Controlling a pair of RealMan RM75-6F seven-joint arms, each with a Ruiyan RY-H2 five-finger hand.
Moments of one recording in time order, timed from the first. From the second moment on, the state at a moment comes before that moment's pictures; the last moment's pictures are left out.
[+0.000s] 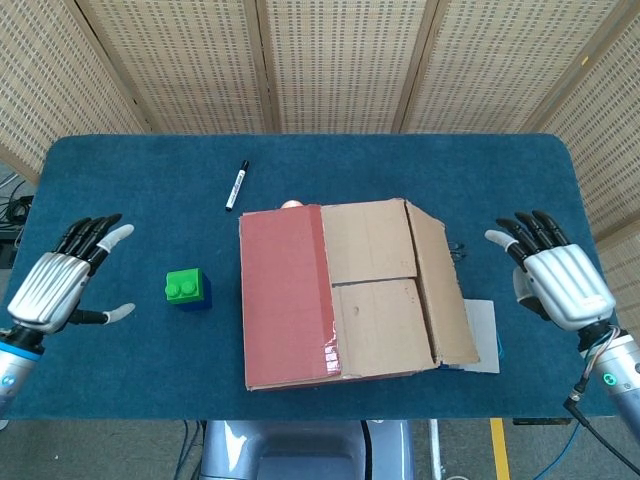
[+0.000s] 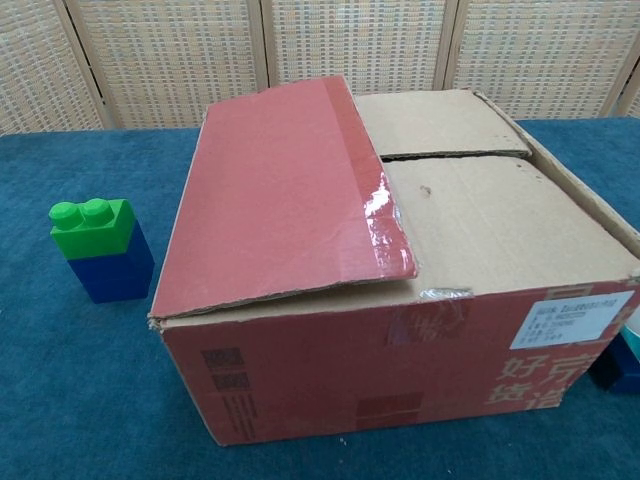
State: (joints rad) left arm -0.39 -0.80 -0.16 -1.96 1.47 1.16 -0.04; right arm 0.45 -0.65 0.15 -1.98 -1.42 1.14 -0.02
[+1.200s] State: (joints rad) left arm -1.03 -1.02 -0.29 -1.84 1.51 0.59 -0.16; right arm 0.28 -0.74 0.10 -1.93 -1.42 1.32 -0.09
